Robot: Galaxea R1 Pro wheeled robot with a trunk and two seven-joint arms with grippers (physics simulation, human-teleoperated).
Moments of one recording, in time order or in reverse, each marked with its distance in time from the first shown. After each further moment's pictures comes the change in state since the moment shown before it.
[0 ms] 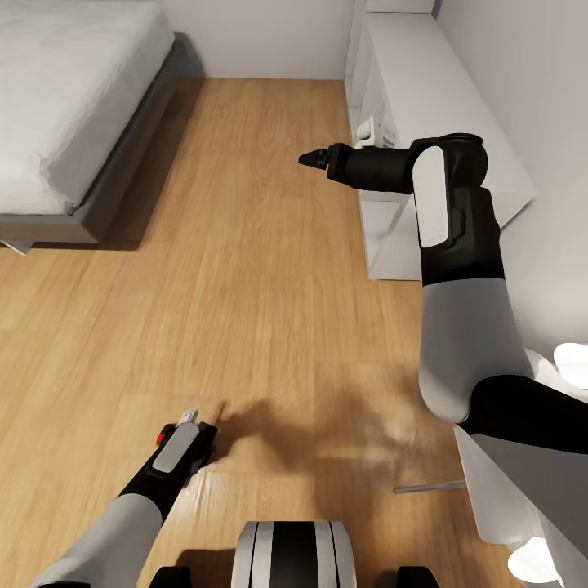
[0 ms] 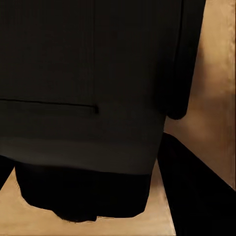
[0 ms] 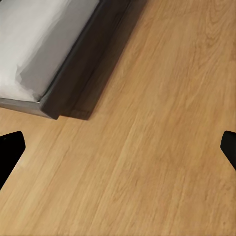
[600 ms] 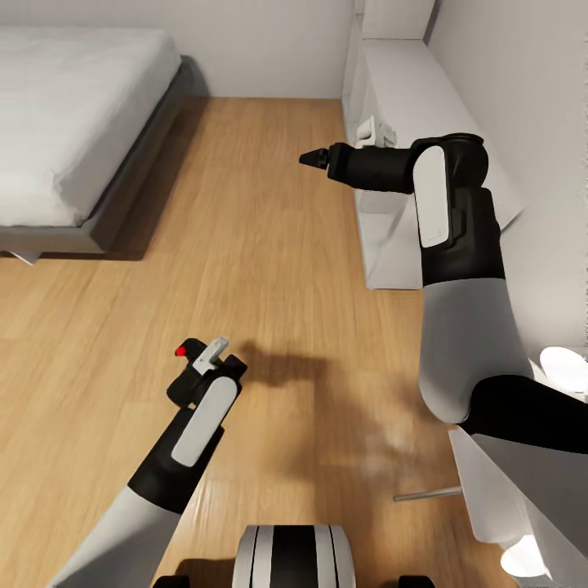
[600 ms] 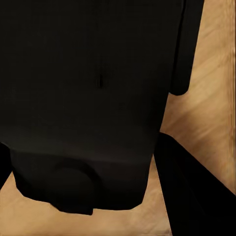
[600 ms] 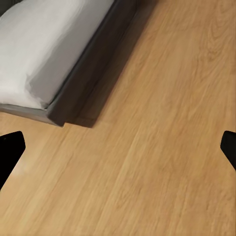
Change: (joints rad) left arm 0.002 -0.050 -0.365 -0.695 -0.132 0.013 0.476; right arm 0.000 0.000 -0.003 -0.001 -0.001 0.000 0.000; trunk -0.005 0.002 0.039
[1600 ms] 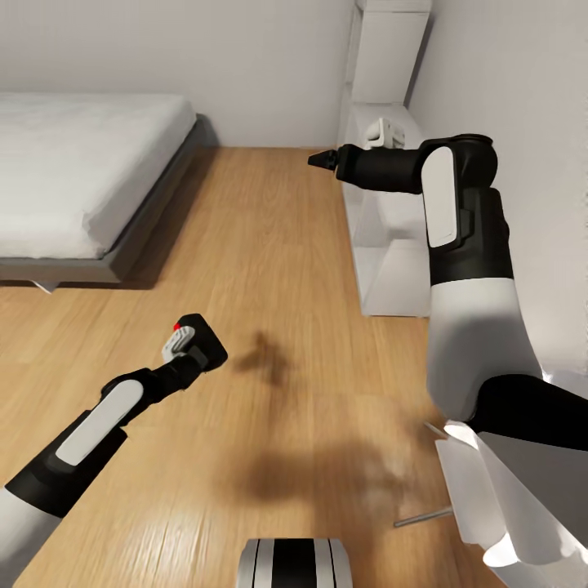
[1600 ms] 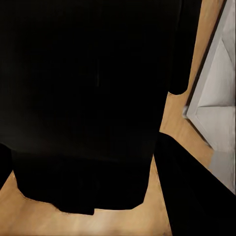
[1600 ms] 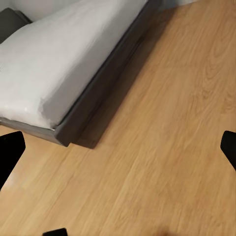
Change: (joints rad) left arm 0.000 0.480 -0.086 -0.046 0.514 0.164 -0.683; right arm 0.000 -0.031 0.003 0.002 -0.003 0.000 -0.001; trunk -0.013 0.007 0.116
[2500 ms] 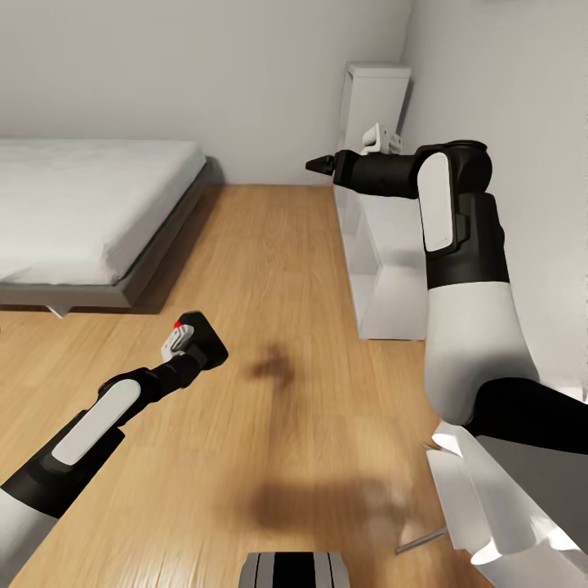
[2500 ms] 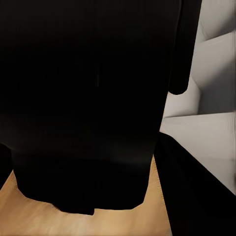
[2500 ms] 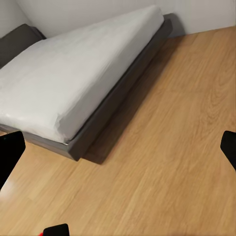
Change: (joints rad) left arm 0.000 0.011 0.000 -0.009 0.016 0.004 -0.023; right arm 0.014 0.007 0.002 -0.001 -0.001 0.000 -0.001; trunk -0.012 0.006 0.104
